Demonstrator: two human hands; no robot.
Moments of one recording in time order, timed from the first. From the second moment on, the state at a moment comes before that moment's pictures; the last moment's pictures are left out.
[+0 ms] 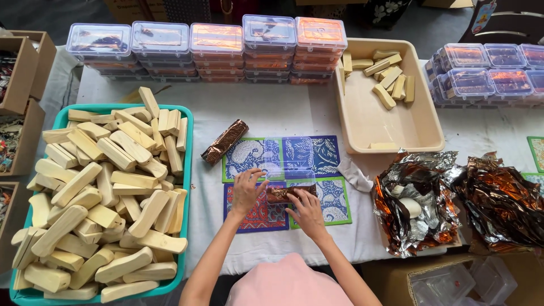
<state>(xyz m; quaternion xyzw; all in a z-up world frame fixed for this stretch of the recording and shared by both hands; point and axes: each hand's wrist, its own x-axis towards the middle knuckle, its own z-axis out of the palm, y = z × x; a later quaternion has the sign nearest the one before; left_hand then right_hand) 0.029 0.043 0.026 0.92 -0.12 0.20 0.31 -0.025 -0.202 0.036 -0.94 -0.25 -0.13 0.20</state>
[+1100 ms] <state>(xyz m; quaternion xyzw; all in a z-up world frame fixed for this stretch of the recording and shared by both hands) 0.180 0.154 -0.030 0.99 0.11 -0.02 0.10 0.012 -0.179 0.070 -0.97 -0.19 -0.03 0.16</state>
